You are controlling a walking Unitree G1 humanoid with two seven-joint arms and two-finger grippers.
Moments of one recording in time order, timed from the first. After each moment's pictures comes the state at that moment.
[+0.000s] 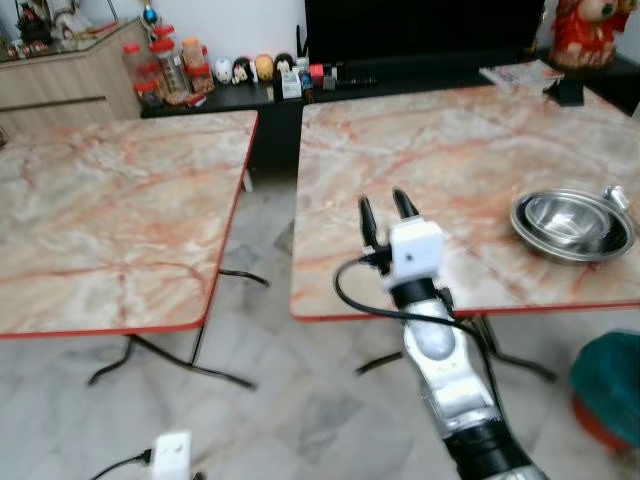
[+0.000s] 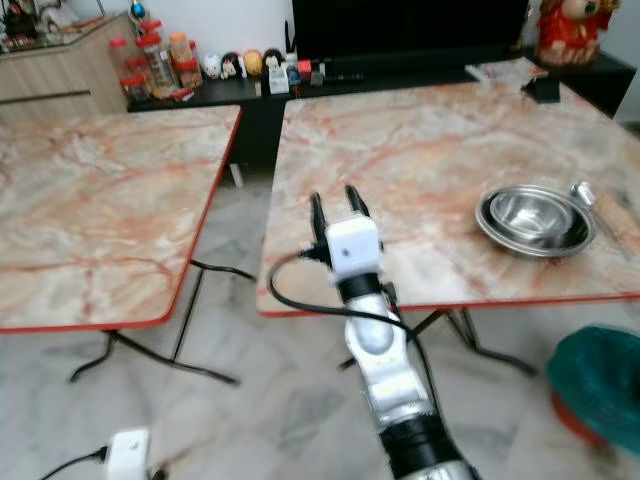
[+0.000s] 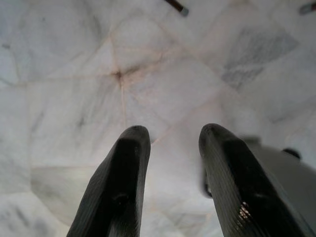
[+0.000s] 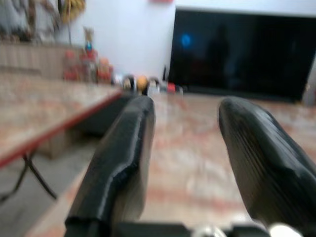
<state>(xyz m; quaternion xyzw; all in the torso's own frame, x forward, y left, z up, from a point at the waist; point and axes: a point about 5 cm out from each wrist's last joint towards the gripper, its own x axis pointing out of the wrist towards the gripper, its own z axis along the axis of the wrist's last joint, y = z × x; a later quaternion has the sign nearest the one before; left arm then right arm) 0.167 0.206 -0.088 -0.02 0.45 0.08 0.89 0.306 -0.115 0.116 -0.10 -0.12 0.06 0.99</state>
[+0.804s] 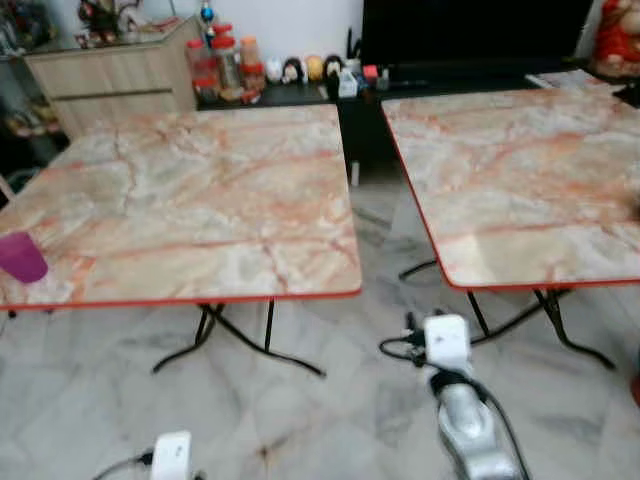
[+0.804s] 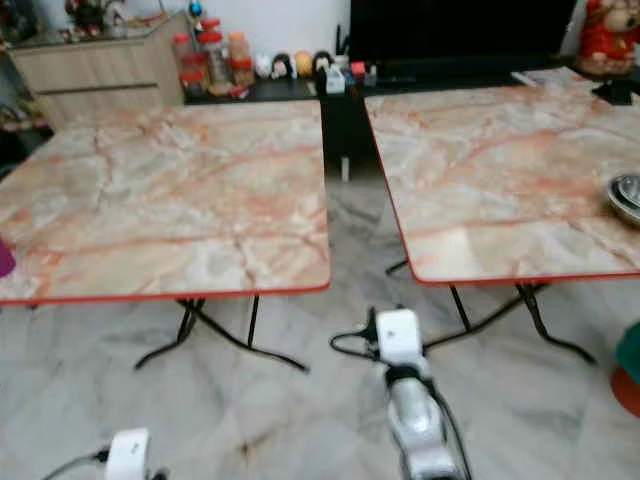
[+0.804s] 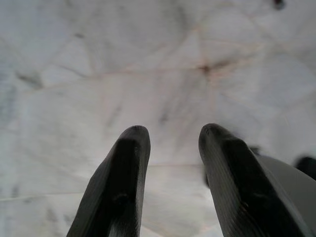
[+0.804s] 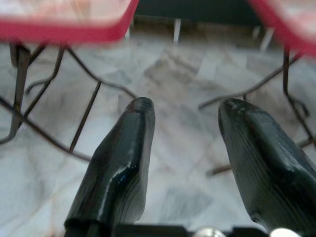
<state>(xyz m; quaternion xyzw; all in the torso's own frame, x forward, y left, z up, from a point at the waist) 0.165 0.218 -0.086 -0.02 0.45 0.10 0.89 0.263 -0.162 0.001 -0.08 0.13 0.00 0.99</state>
